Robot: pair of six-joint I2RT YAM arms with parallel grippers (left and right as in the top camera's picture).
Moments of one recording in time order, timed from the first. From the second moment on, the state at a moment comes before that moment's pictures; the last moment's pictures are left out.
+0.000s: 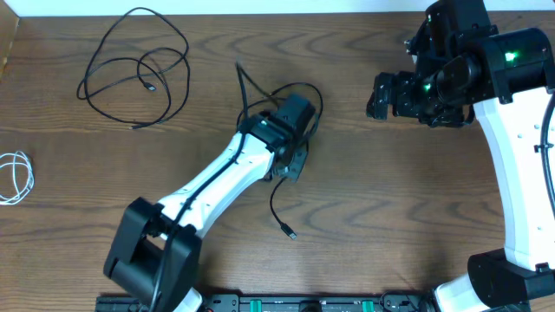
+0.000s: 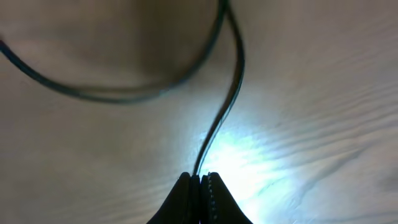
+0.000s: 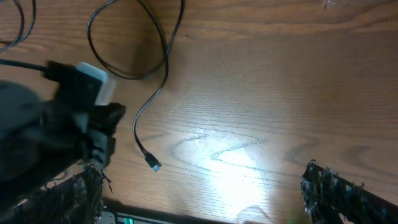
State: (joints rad) left arm -0.60 1.74 1.27 -0.86 -0.02 -0.19; right arm 0.25 1.71 2.06 -1.61 -0.19 0.34
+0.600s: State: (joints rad) left arm -0.57 1.72 1.20 -0.74 0.05 -0.31; right arm 0.25 1.71 2.06 -1.61 -0.19 0.34
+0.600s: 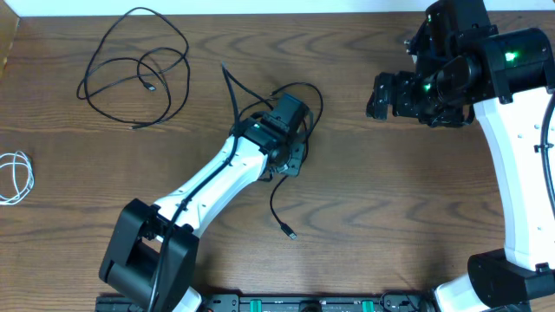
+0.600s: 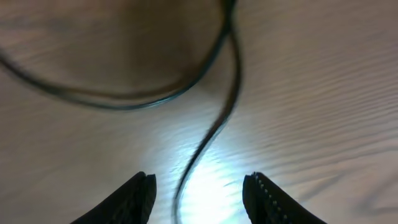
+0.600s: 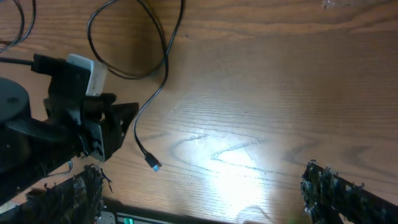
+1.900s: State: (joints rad) left arm -0.60 1.94 1.20 -0.63 0.04 -0.29; right arm 0.25 1.71 2.06 -1.61 -0.19 0.34
